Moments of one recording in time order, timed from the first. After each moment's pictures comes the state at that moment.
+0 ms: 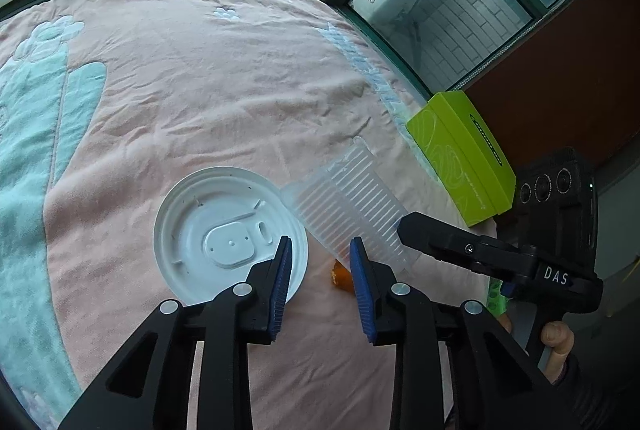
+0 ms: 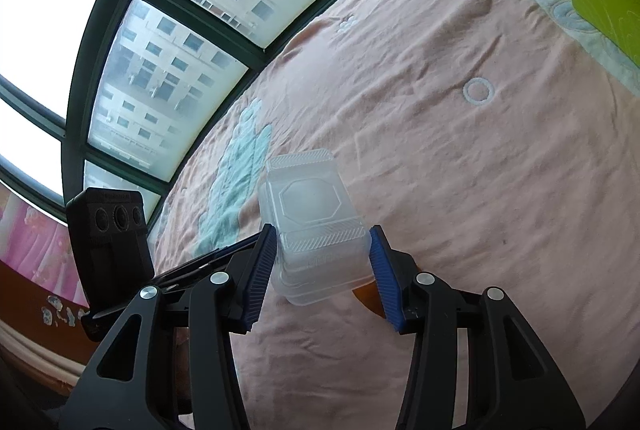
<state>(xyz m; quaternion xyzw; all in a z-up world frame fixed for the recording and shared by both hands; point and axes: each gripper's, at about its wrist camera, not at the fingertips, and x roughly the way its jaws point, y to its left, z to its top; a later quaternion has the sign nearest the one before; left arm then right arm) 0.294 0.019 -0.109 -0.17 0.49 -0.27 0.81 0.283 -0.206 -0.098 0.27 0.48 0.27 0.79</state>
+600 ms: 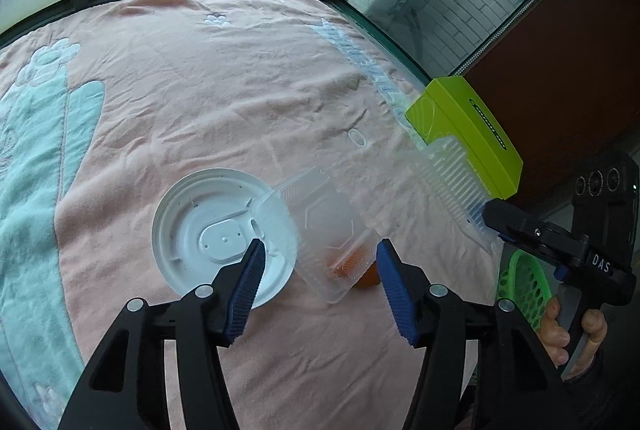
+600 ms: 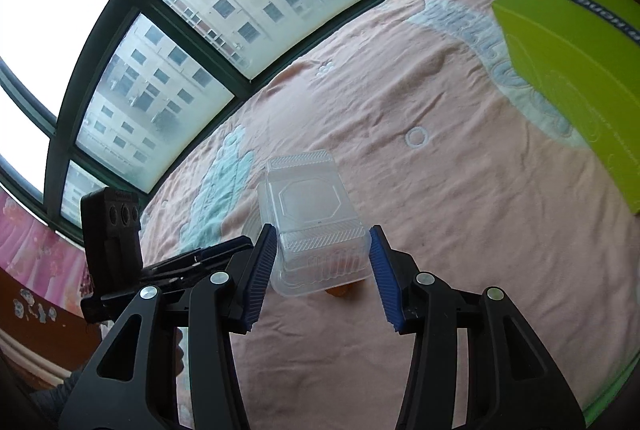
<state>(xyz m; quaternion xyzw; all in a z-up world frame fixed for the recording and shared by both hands) 0.287 0.004 -0.095 -0.13 0.49 -0.26 0.82 0.238 -0.254 -0.053 0.21 0.43 0.21 0.85</state>
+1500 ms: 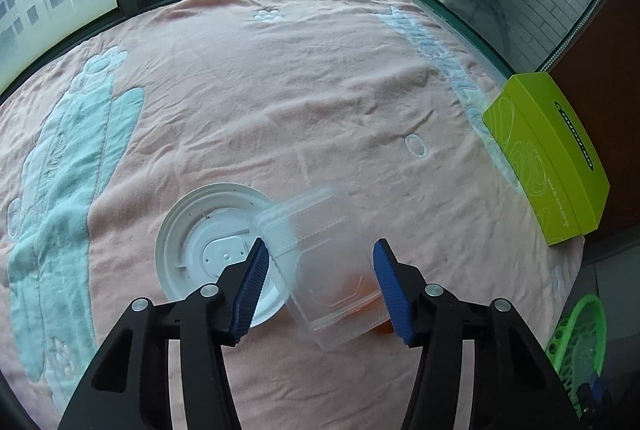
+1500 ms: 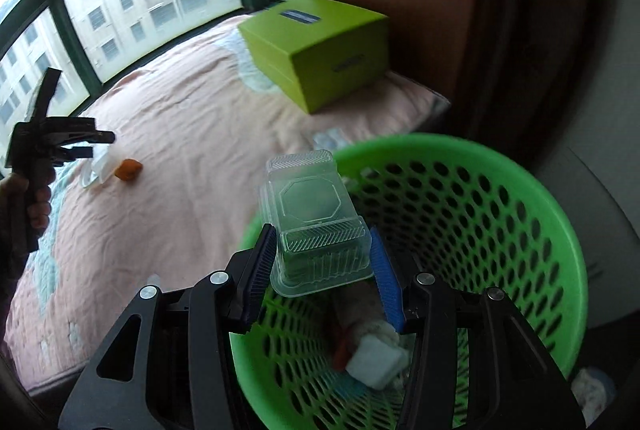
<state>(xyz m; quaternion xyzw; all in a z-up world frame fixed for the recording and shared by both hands) 0.307 -0.053 -0.088 -0.06 0.53 -0.08 0.84 0.038 -0.379 -0.065 0.10 0.43 -0.08 0.89</state>
